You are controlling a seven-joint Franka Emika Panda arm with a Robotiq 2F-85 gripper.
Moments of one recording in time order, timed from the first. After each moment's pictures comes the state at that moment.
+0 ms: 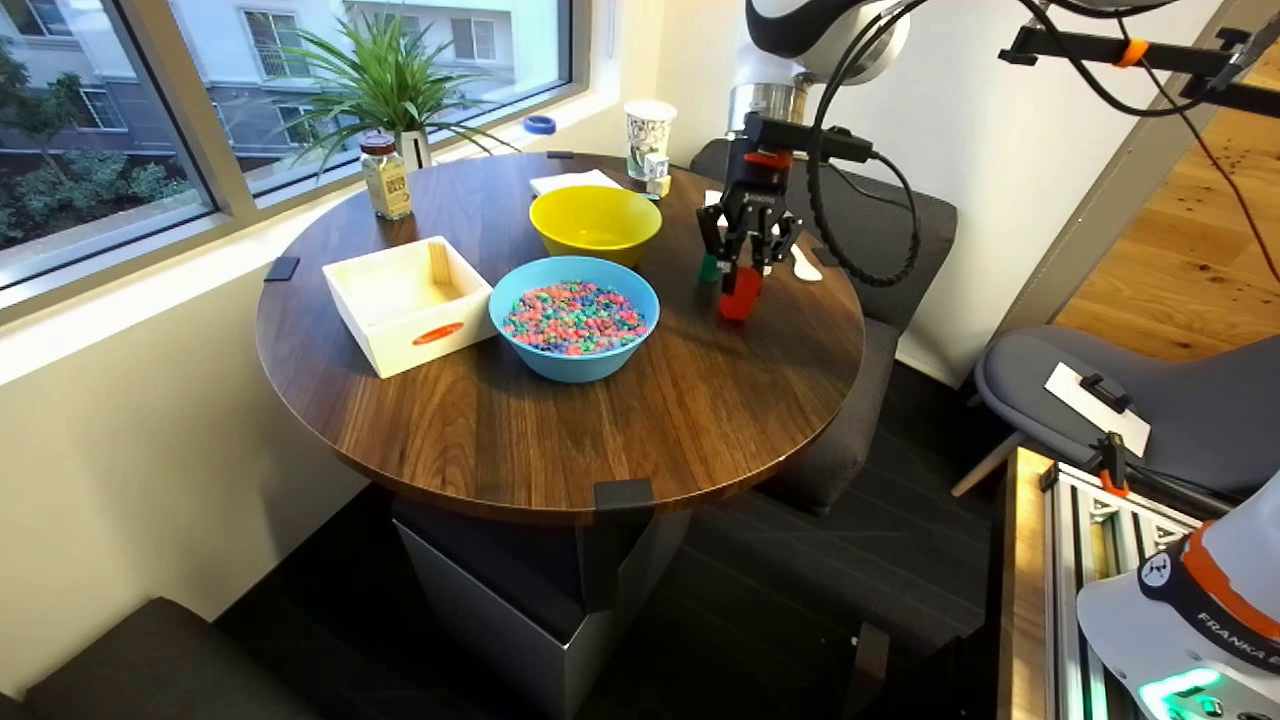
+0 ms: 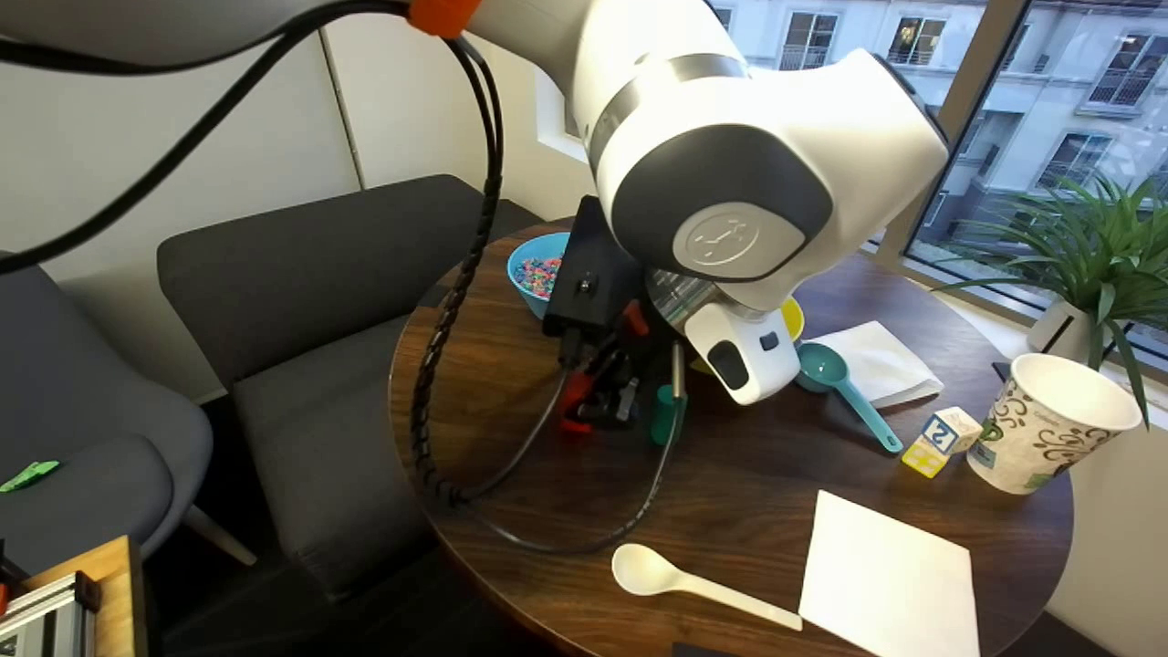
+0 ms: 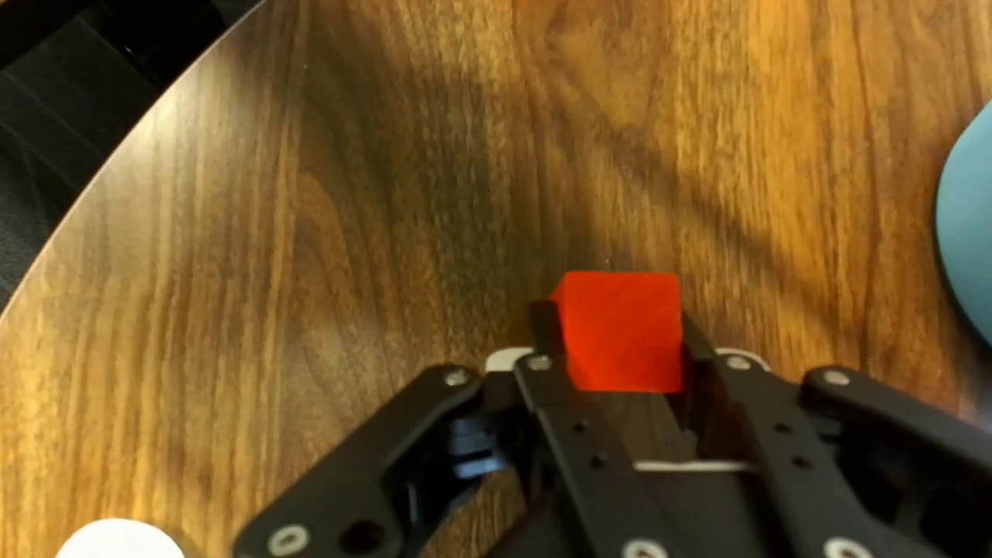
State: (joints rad) arm -0.11 0.34 -0.12 -1.70 0.40 1.68 0.41
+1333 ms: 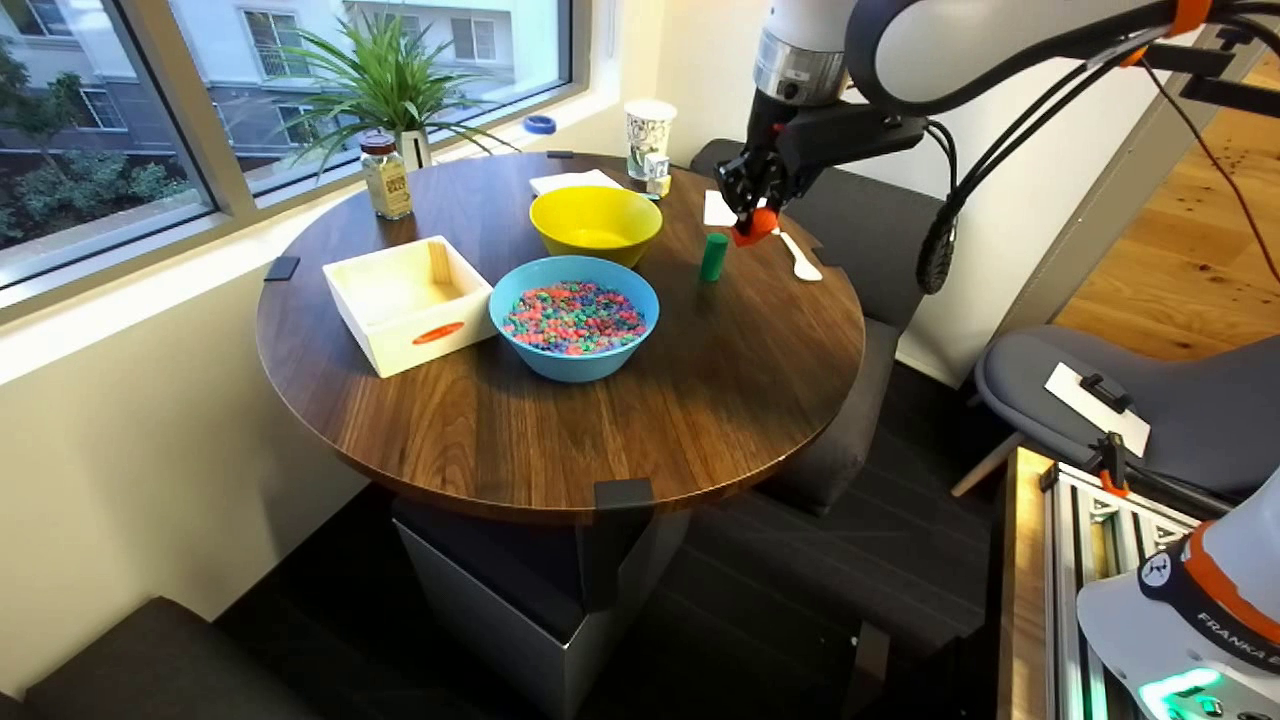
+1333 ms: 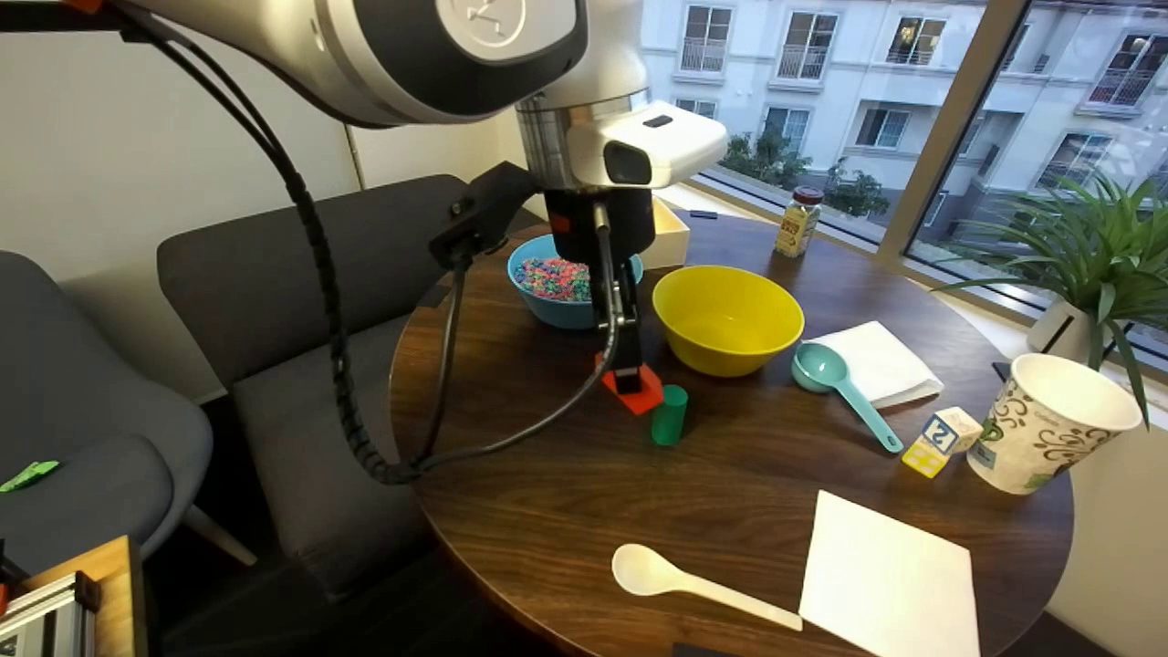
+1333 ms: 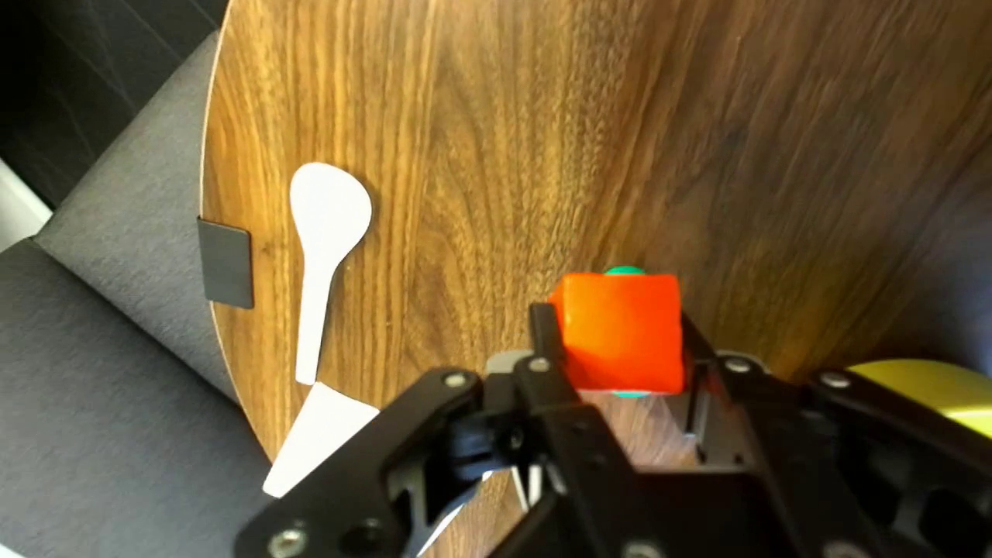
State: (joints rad) arm 0.02 0.00 -0.05 -2.03 -0.30 2.14 0.73
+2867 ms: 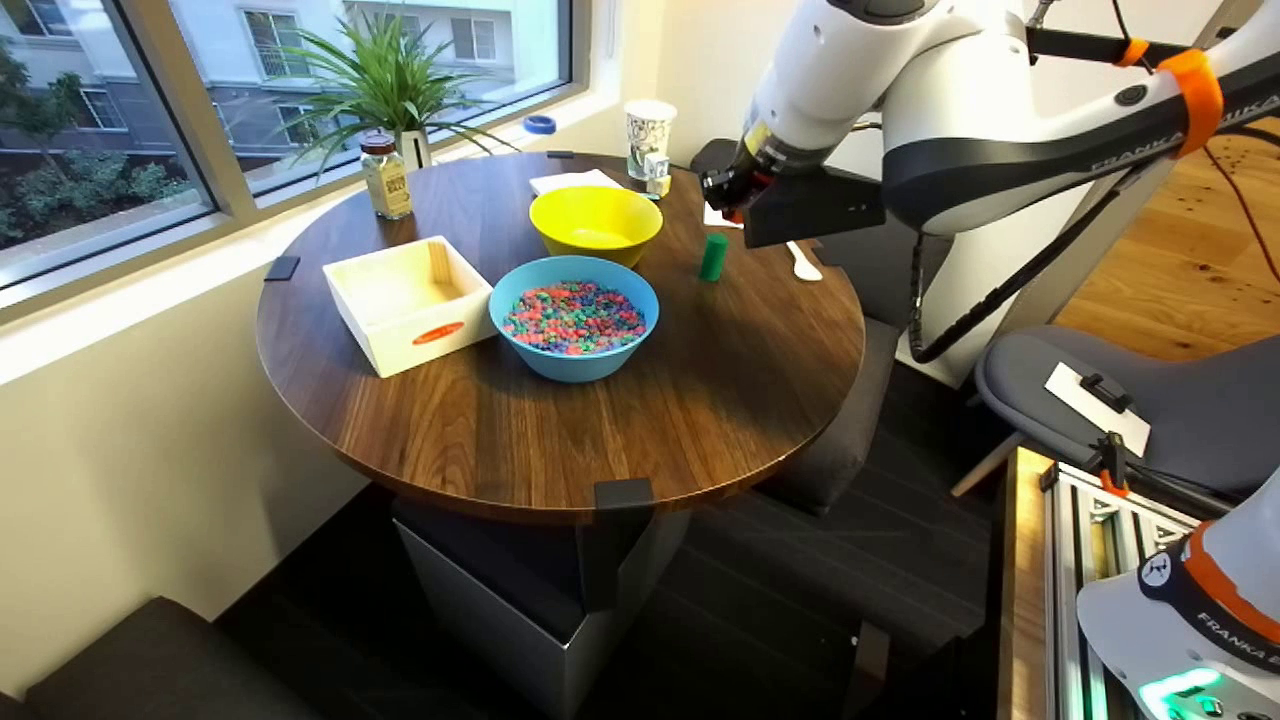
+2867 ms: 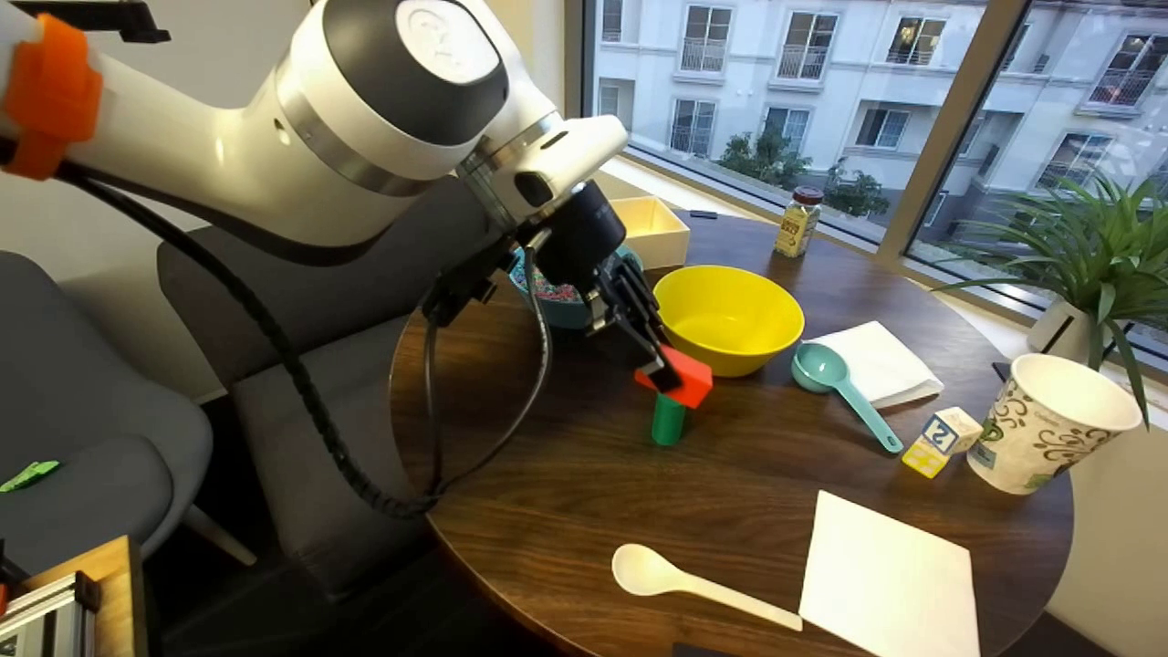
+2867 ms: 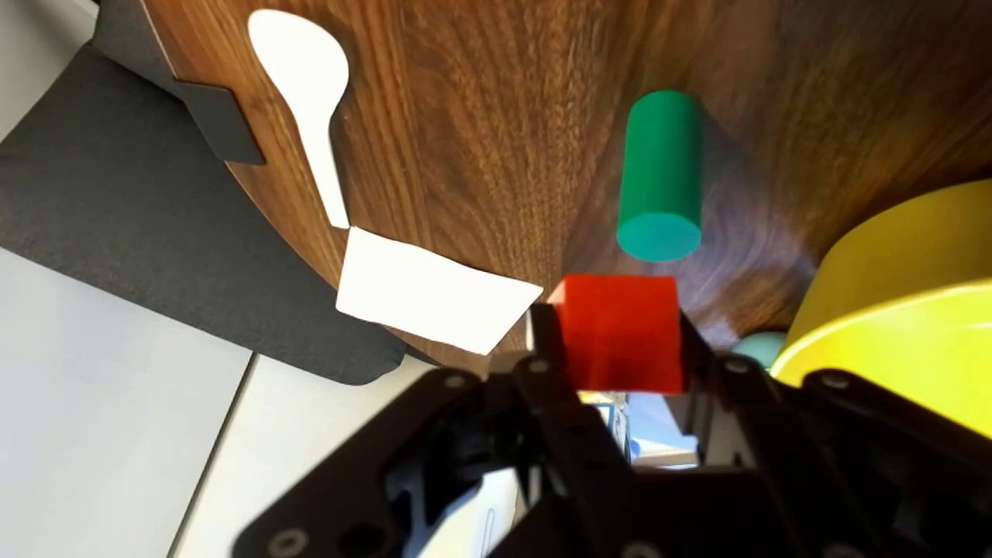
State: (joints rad) arm 0.01 -0.02 0.02 -2.17 -0.92 2.34 1.38
